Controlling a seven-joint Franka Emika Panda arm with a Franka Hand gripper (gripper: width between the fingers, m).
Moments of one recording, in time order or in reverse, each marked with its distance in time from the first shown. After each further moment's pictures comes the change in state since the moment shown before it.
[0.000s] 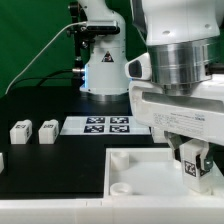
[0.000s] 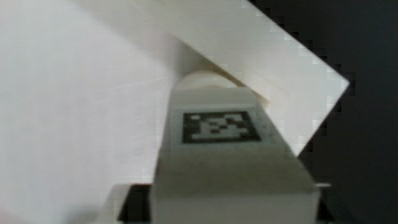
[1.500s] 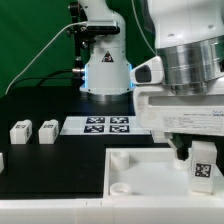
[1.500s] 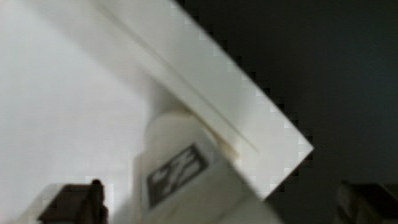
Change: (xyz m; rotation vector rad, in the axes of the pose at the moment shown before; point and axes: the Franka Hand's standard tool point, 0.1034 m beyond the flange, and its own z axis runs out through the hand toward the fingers) arm -0.018 -0.005 0.001 0.040 -0.003 -0.508
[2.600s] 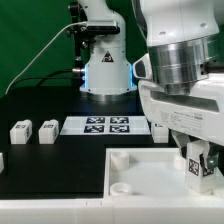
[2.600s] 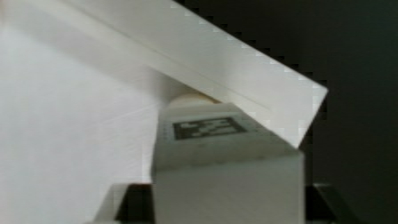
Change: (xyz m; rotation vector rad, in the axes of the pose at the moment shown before) arm 0.007 0.005 -0.002 -0.016 -0.007 0.533
